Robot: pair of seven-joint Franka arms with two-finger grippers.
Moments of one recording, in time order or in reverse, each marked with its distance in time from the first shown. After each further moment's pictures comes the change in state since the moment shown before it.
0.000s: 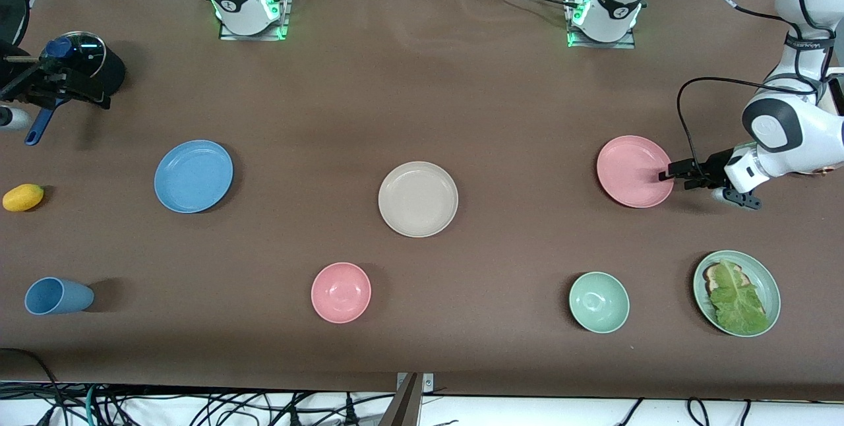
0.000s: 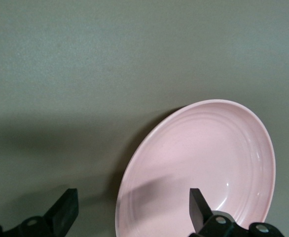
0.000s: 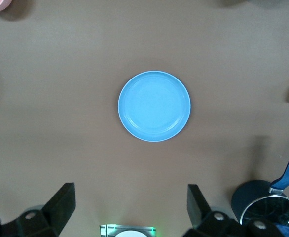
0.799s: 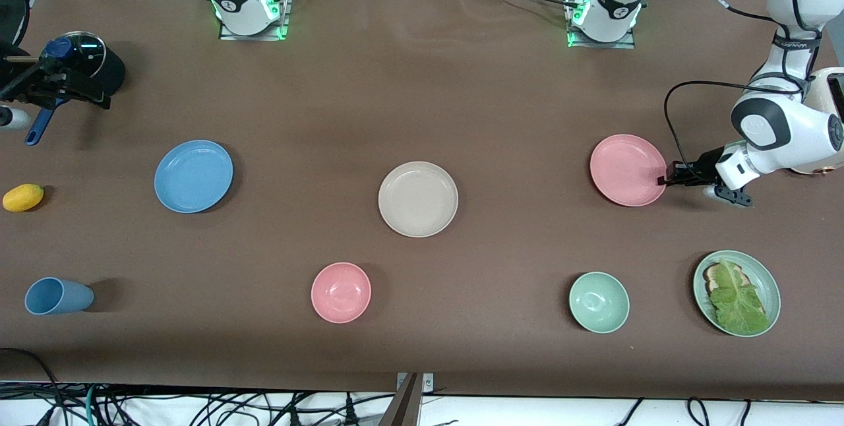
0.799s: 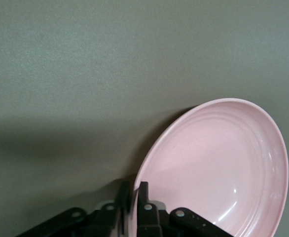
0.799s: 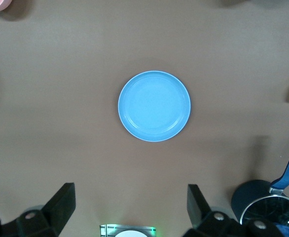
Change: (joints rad) left arm -0.018 0.000 0.001 -0.036 -0.059 0.040 0.045; right arm 0.000 0.000 0.000 0.000 0.000 0.000 0.000
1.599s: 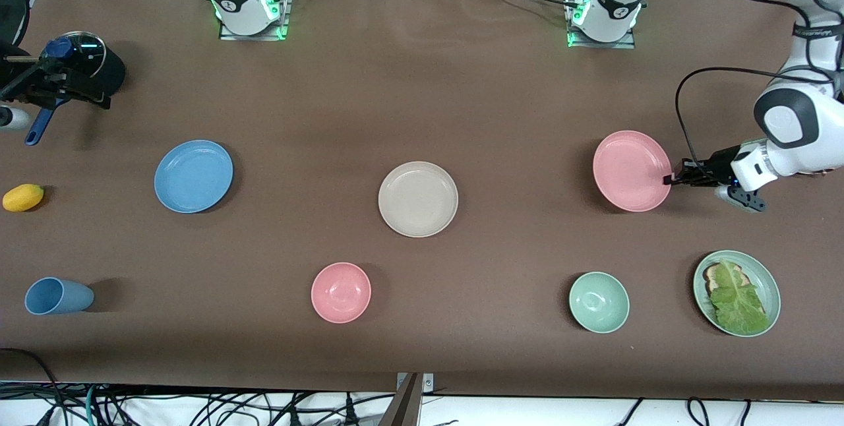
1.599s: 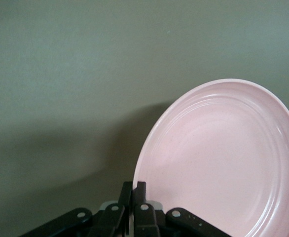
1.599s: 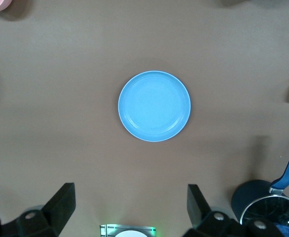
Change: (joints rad) left arm -0.147 -0.114 0.109 0.126 0.080 -0.259 -0.126; right arm 0.000 0.000 0.000 0.000 0.000 0.000 0.000
